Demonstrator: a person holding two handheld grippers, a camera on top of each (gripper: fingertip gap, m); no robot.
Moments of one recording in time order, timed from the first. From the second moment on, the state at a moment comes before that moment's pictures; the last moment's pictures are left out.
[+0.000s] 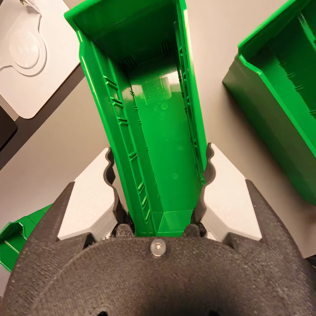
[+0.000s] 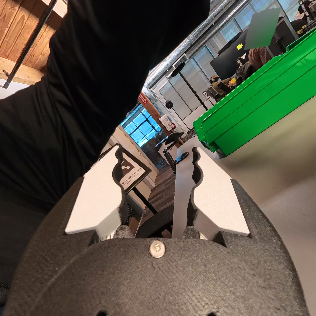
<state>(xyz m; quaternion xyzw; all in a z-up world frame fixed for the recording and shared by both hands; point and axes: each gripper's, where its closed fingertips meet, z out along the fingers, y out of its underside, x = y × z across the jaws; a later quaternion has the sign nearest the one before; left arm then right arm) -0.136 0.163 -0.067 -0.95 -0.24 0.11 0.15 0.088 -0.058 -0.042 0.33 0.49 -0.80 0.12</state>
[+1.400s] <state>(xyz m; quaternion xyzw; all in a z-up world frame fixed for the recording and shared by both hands) -0.108 0.156 -0.071 -0.97 -0.19 0.10 0.11 0.088 -0.057 -0.041 0.33 0.48 -0.80 0.12</state>
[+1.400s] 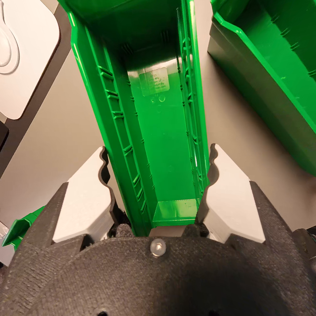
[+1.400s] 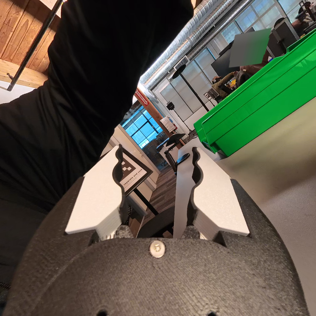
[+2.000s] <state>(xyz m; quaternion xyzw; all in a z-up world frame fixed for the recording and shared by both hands) -0.115 0.158 -0.060 -0.96 -0.20 0.12 0.14 0.089 -0.056 -0.040 0.33 0.48 -0.81 0.12</state>
